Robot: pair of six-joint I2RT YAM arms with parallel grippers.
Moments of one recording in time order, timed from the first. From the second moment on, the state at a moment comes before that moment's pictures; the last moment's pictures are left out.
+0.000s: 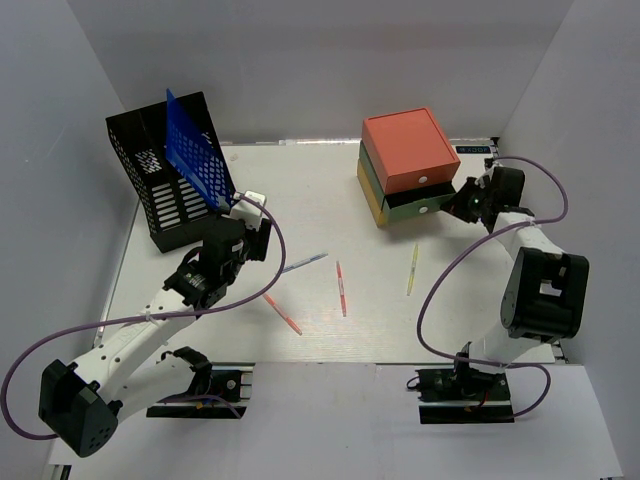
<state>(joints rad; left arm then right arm) -0.61 0.96 0.73 -0.16 -0.39 0.03 -0.14 1.59 1.01 -0.11 -0.41 0.37</state>
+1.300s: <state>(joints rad) -0.61 0.96 0.73 -0.16 -0.38 0.03 -0.14 1.68 0.98 0.05 -0.63 0.39</state>
